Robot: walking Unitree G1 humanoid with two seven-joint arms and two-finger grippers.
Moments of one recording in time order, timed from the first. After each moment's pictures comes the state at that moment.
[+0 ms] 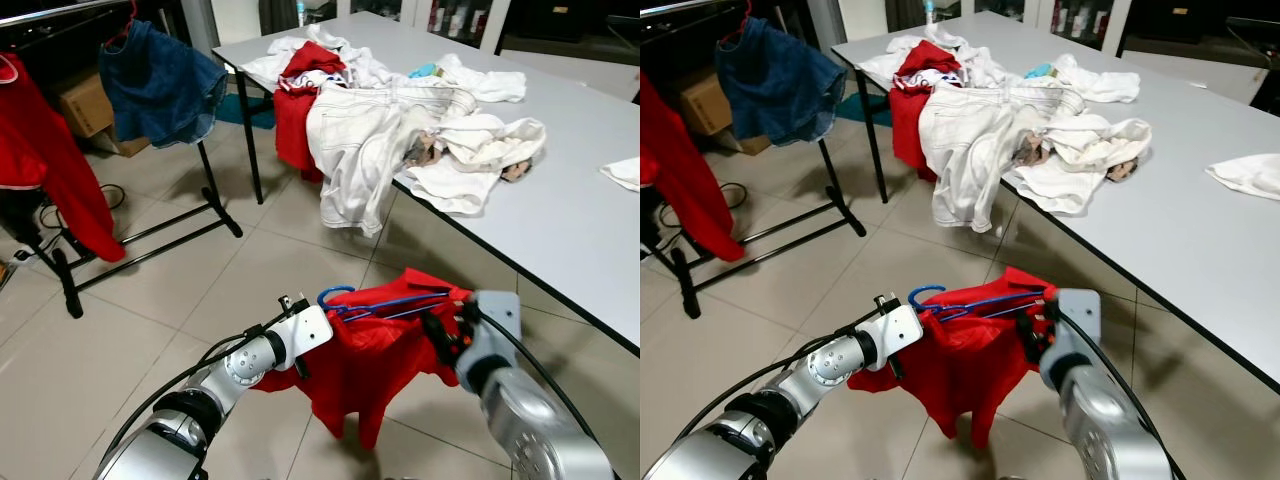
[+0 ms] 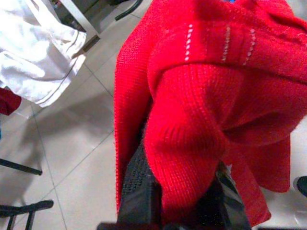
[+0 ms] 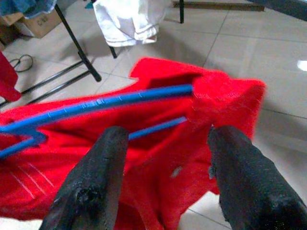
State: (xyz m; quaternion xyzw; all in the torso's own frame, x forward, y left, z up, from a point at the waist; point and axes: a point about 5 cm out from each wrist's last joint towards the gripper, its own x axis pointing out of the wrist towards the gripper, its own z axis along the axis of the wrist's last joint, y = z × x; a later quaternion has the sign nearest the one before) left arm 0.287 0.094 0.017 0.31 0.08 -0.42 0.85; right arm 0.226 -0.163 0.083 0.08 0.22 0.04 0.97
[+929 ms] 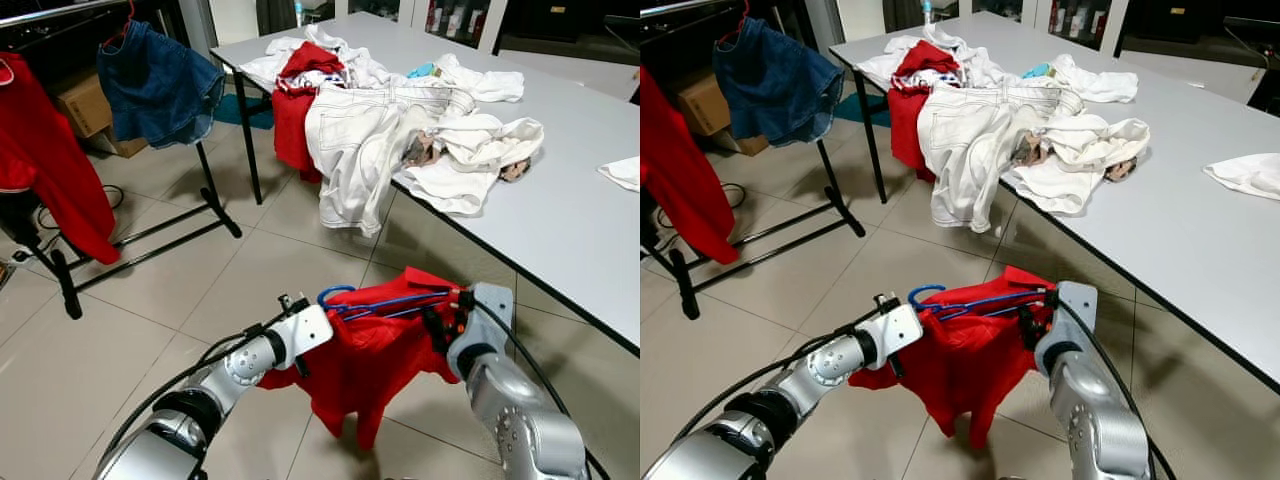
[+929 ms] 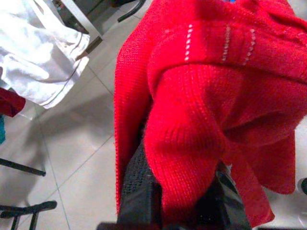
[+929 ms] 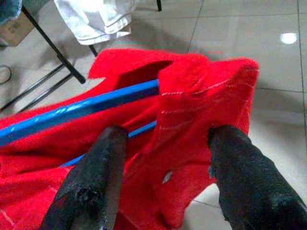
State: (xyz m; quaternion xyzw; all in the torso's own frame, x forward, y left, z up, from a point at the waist) left arm 0.288 0.094 0.018 0.31 0.08 -0.42 0.85; right arm 0.245 -0.164 0.066 0.12 0.24 -0.02 0.96
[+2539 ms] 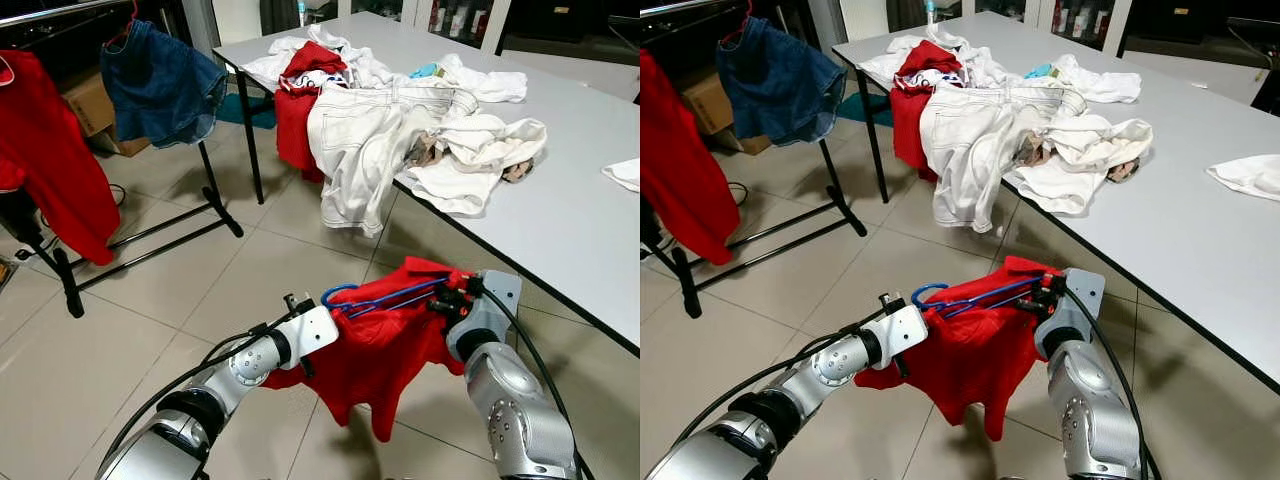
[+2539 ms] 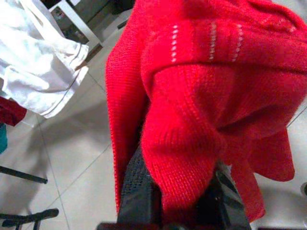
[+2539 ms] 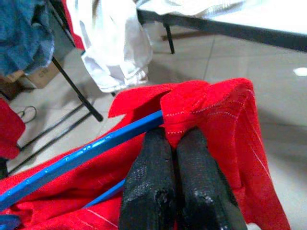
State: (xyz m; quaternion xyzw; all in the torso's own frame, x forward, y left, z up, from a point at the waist) left arm 0.287 0.087 0.020 0.31 0.06 -0.42 0.85; right arm 0.259 -0.162 0.077 0.15 0.14 0.00 0.98
